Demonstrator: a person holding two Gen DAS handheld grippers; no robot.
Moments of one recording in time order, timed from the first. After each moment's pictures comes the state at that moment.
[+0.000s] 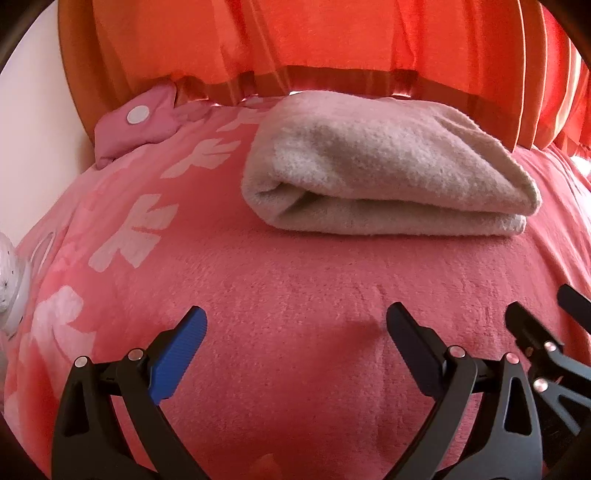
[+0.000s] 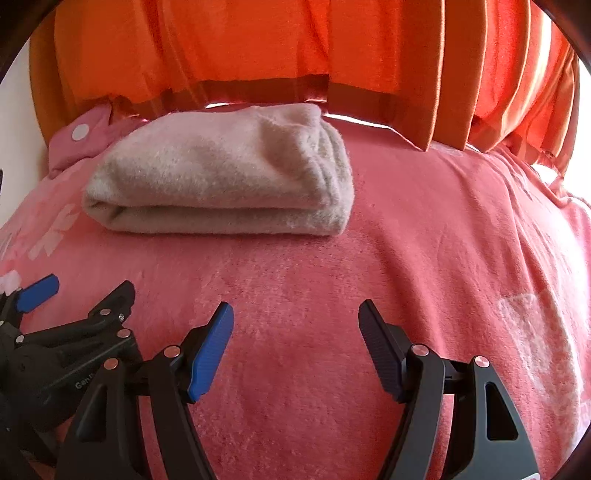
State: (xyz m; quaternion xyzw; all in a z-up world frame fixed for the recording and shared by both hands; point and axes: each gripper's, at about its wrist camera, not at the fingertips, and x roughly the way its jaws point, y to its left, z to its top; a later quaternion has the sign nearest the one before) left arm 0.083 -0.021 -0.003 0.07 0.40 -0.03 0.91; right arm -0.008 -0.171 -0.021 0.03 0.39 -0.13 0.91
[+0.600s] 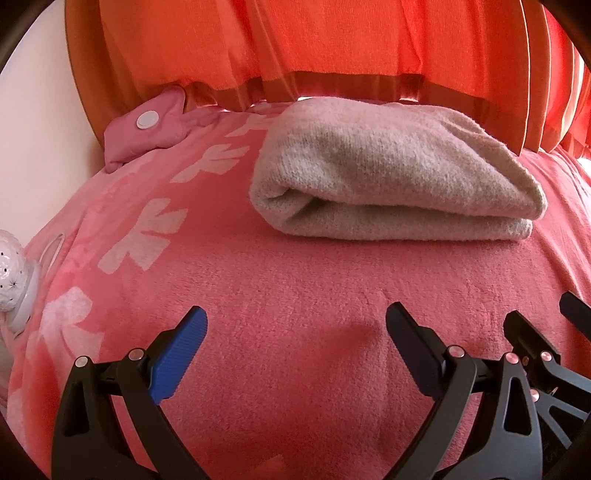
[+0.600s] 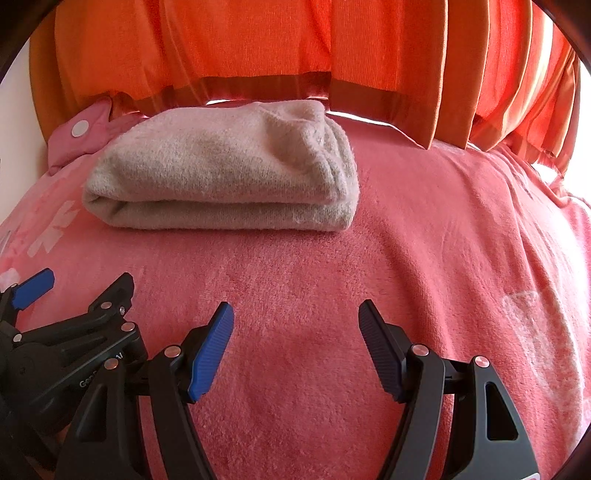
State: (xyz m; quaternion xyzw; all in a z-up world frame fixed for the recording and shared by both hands) left arm 0.083 -0.021 -0.001 0.08 0.39 -0.01 0.92; right arm -0.007 -0.172 -0.022 0.02 0.39 -0.13 0.91
